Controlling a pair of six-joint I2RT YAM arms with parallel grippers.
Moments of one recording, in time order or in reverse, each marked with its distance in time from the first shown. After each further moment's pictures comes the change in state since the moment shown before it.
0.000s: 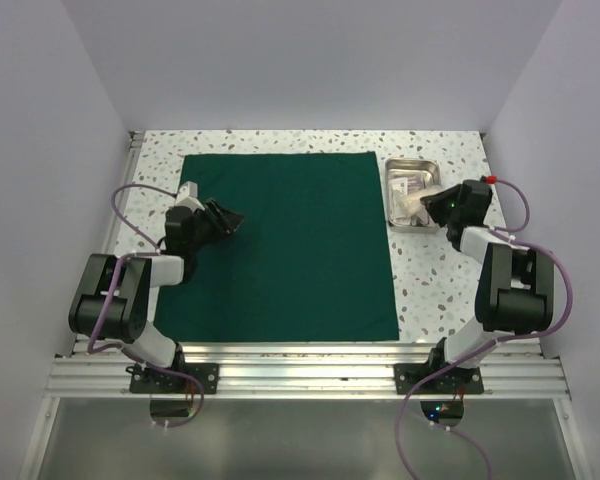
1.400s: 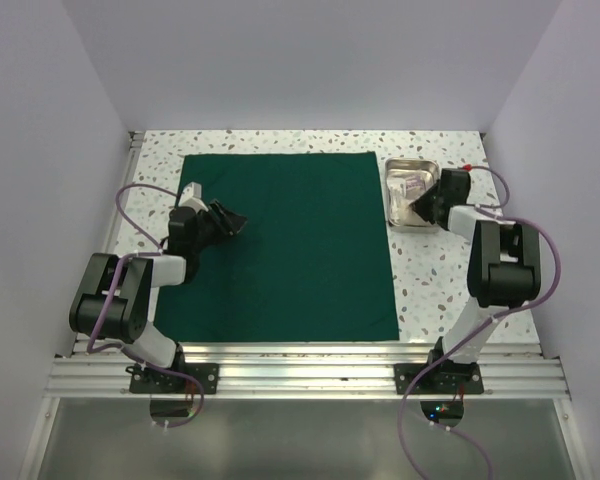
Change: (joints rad) left arm -0.024 0.002 0.002 -0.018 -0.008 0.003; right arm 0.086 0.159 0.193 -0.214 0.117 -0.151
